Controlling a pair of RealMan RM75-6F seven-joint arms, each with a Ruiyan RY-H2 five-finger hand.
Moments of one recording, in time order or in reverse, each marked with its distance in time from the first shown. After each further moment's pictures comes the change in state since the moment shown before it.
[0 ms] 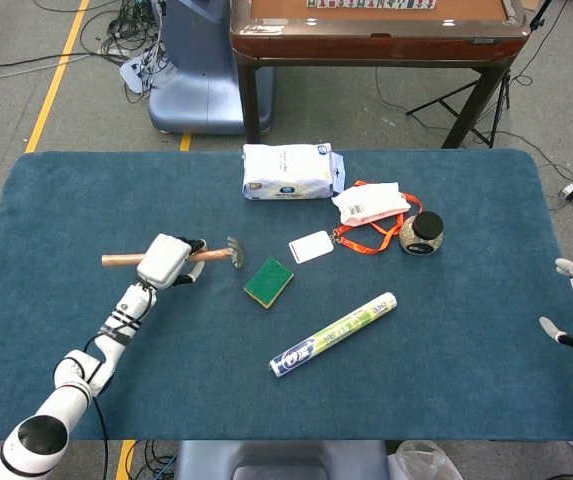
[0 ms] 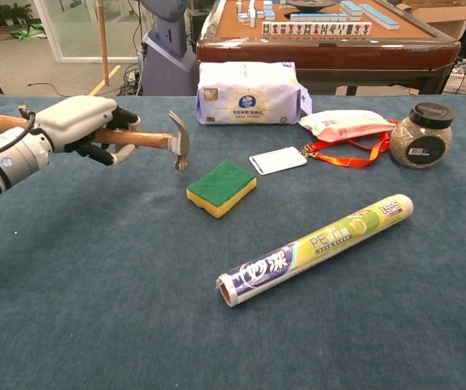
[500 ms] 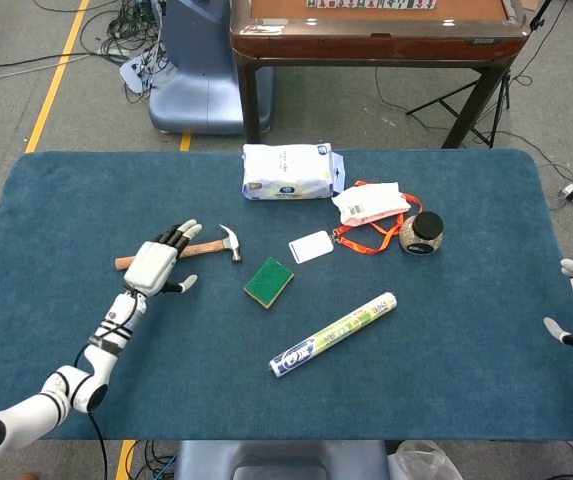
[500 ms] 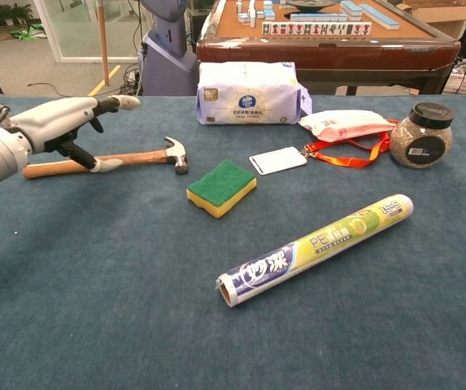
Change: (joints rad) left arm 0.086 0.274 -0.078 -0.602 -0.156 -0.061 0.289; right arm -0.002 0.003 0.000 0.010 0.011 -0.012 0.012
